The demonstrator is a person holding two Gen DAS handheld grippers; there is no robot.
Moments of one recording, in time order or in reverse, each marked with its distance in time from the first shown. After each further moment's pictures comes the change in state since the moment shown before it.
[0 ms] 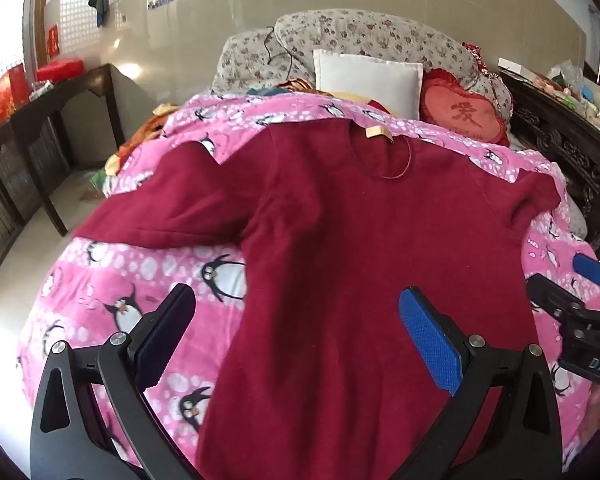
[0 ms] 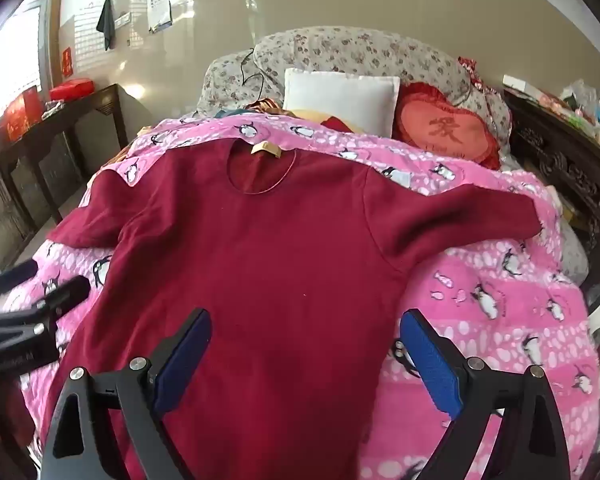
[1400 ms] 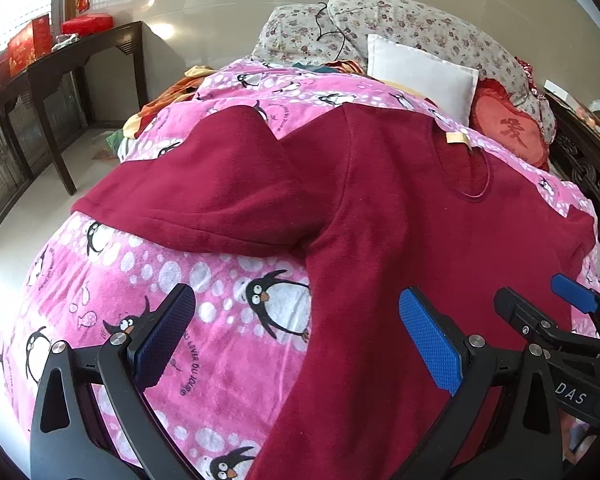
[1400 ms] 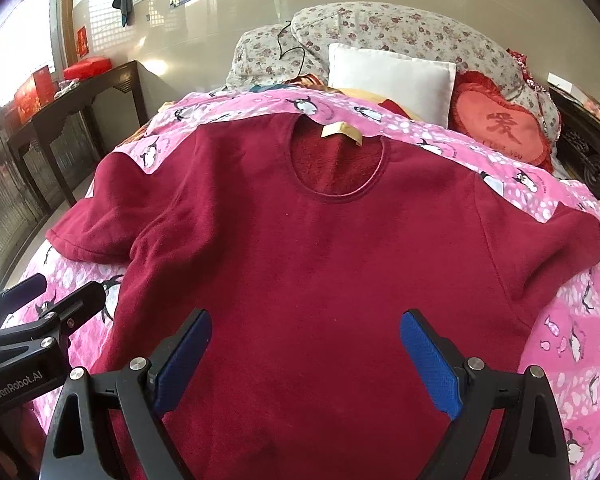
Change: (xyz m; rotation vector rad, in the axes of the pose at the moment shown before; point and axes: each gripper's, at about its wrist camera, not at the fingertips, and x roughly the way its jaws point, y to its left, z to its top) left arm 0.062 0.062 0.018 -0.146 0.058 0.050; right arm 0.091 0.077 0.034 -0.058 0.064 0.070
